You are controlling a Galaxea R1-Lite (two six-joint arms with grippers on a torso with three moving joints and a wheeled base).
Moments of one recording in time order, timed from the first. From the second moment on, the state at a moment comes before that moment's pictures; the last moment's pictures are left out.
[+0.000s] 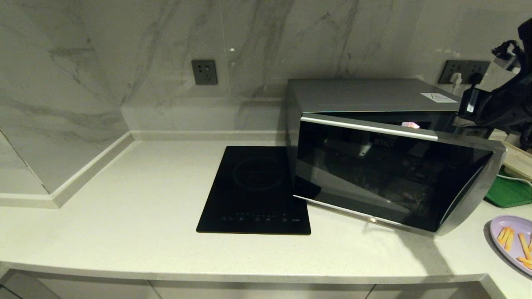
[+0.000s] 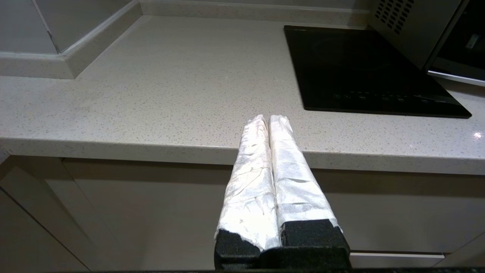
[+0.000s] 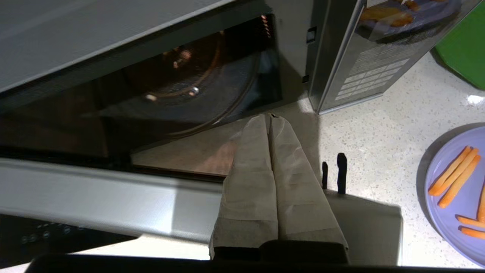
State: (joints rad) left arm 0.00 0.00 0.00 -0.01 0.01 -0.06; right arm -0.02 1.75 -1.76 0.61 -0.10 0.34
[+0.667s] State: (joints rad) left arm 0.00 0.00 0.00 -0.01 0.01 -0.06; right arm -0.01 1.69 -1.65 0.65 -0.01 0.23
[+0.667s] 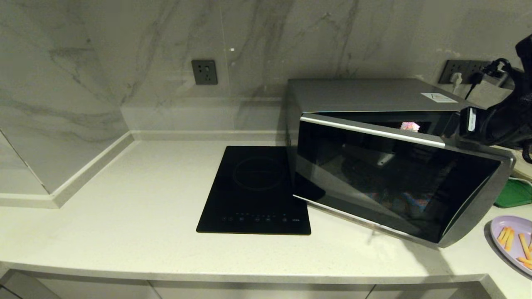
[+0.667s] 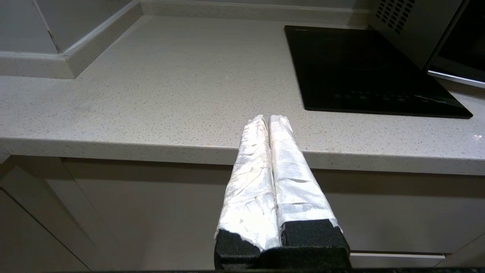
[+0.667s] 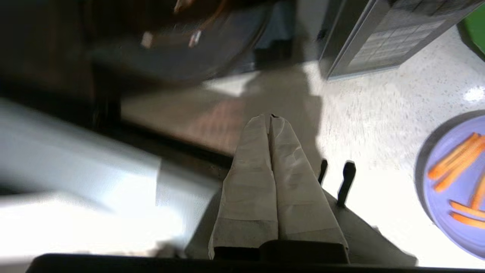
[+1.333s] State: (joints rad) left arm 0.00 0.00 0.00 -0.01 0.01 -0.06; right arm 0.16 1.43 -1.52 0.89 0.16 0.00
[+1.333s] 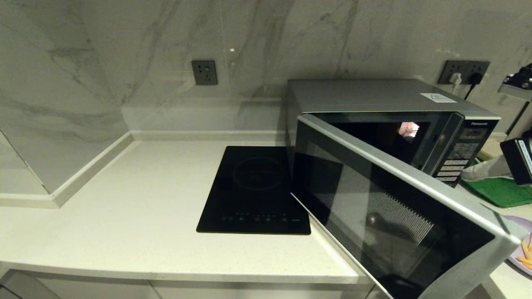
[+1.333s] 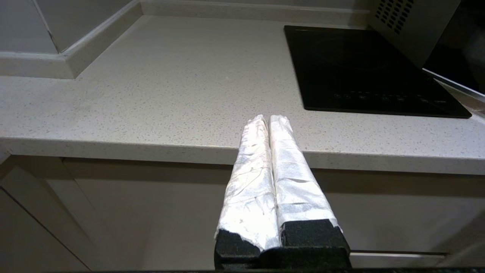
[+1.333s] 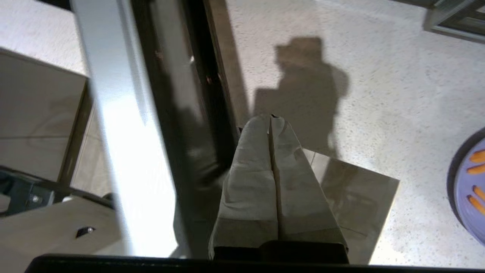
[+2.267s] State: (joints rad) left arm 0.00 0.00 0.00 -0.01 0.01 -0.06; right arm 0.69 1.58 -1.56 0.75 0.05 -0.04
